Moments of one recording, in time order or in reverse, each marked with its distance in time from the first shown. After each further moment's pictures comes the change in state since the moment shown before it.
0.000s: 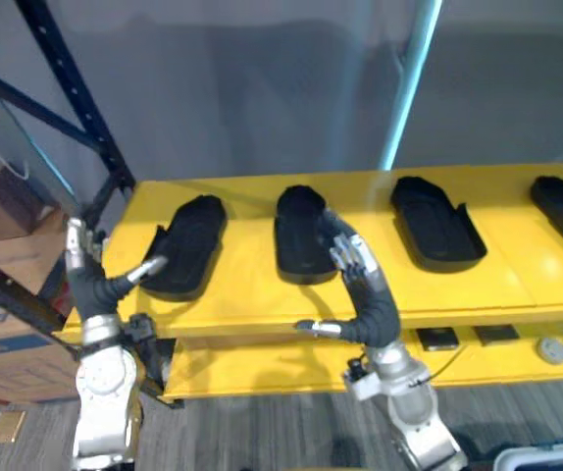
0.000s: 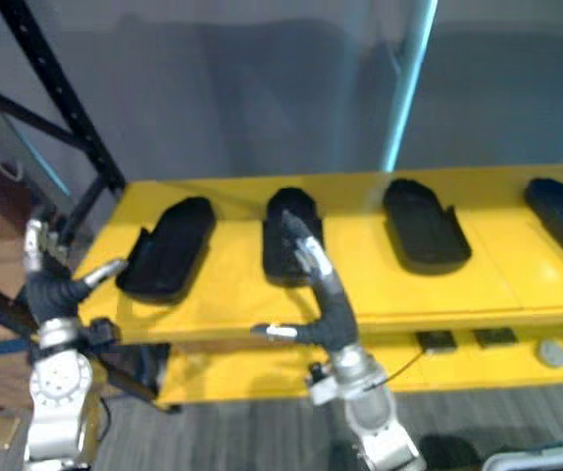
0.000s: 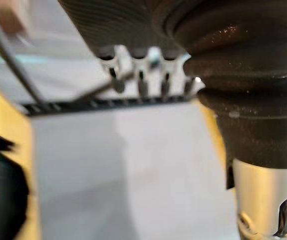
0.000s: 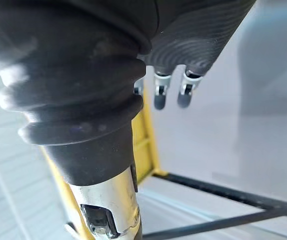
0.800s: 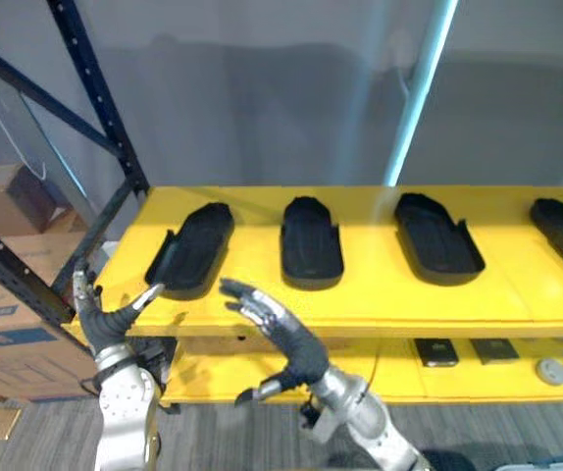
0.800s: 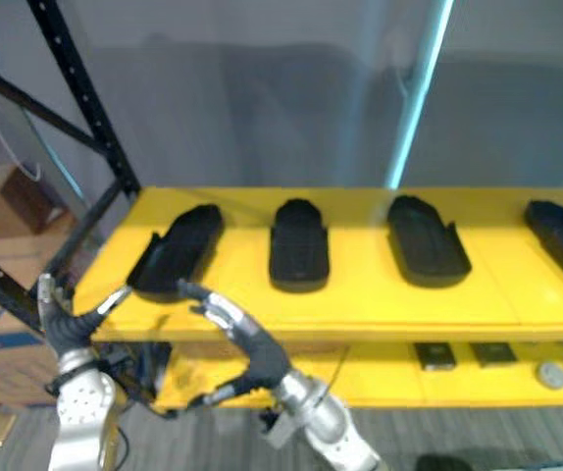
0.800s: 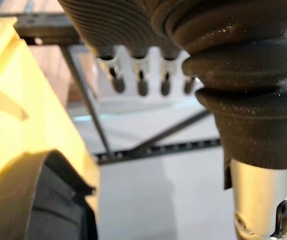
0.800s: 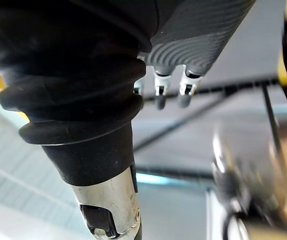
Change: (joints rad) left arm 0.022 -0.095 0.007 0.074 0.031 0.090 0.153; right arm -0.045 0.017 0.309 0.156 0.199 0.054 0.306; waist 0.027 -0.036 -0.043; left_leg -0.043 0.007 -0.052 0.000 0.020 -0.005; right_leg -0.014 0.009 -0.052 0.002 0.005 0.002
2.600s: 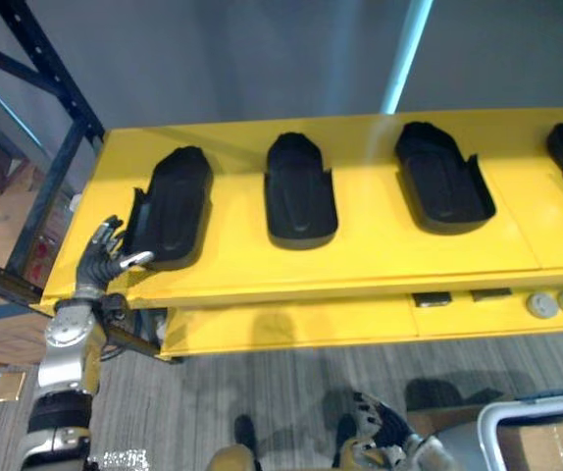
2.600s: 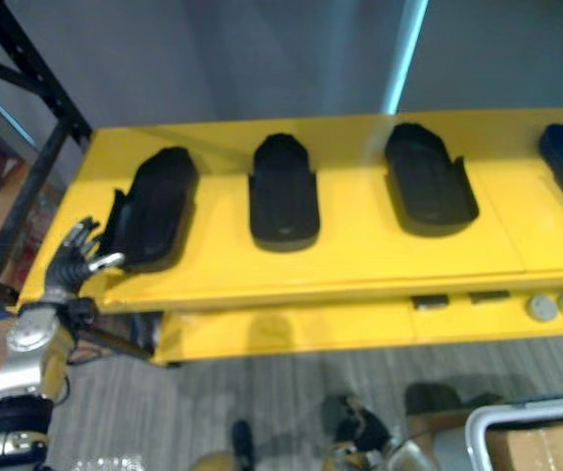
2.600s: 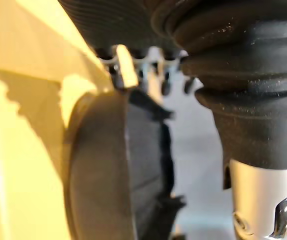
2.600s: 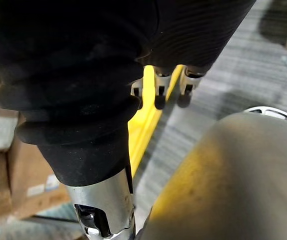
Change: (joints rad) left arm -0.377 0.447 0.005 0.602 -0.434 -0.023 -0.596; right arm 0.141 -0.087 -0.581 0.869 -0.374 0.242 0.058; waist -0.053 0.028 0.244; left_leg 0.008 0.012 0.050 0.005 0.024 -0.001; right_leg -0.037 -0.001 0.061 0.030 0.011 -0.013
